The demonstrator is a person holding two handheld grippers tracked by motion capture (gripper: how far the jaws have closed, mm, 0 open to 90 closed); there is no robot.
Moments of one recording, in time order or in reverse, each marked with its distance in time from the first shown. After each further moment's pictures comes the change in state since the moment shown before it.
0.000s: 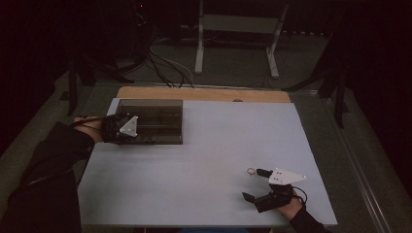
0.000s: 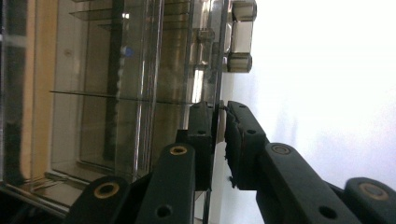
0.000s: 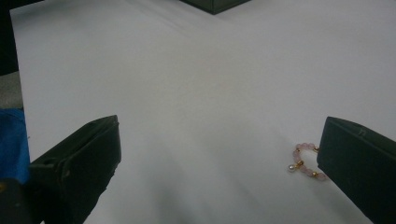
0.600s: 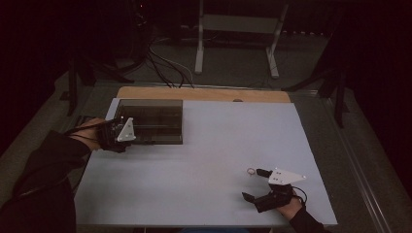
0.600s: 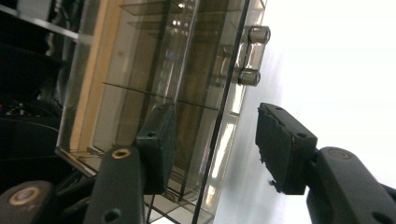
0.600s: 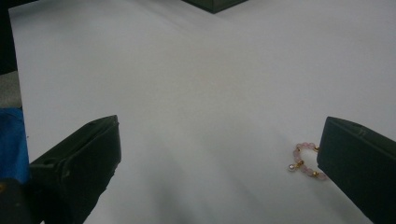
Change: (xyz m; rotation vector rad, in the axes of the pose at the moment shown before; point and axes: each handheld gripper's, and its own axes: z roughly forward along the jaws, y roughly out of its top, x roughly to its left) left arm -0.028 0.002 -0.014 -0.039 0.216 -0.087; right arm 0.000 0.000 0.001 0.003 -0.001 0.000
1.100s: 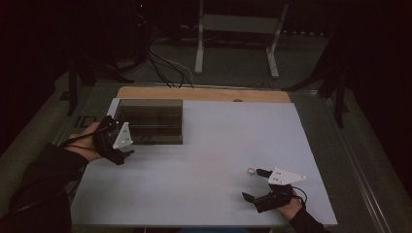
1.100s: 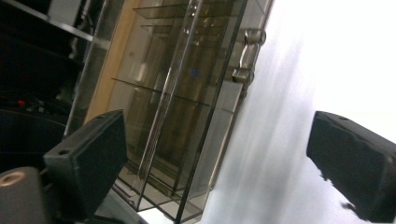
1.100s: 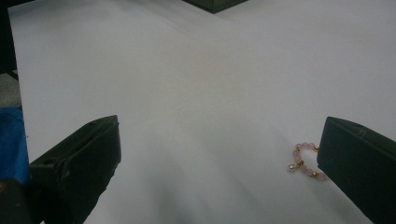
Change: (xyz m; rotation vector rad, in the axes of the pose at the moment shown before) left arm -0.016 -0.008 -0.007 -0.061 0.096 -0.058; right arm 0.000 0.000 0.000 0.002 -0.002 -0.003
